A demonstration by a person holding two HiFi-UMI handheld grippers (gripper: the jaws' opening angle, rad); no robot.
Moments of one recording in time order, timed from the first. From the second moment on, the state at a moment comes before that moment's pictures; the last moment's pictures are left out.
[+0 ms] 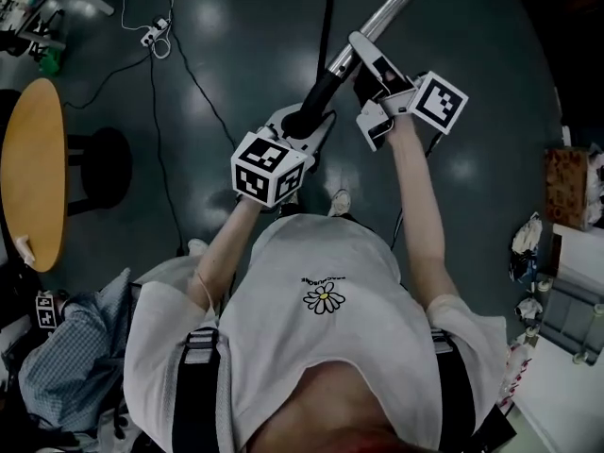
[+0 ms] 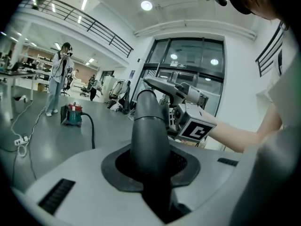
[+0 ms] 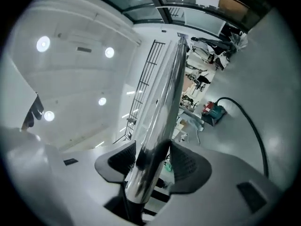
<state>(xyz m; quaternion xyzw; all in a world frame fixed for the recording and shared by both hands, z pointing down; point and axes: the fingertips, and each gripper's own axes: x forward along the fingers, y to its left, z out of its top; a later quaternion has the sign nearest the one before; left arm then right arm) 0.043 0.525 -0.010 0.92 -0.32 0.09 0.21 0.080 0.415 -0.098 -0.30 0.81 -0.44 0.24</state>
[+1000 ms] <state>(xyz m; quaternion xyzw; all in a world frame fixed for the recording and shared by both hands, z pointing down) 0.119 0.662 -0.054 0.96 0.03 0.05 0.27 0.034 0.559 -0.135 -0.09 0.95 -0.30 0.08</state>
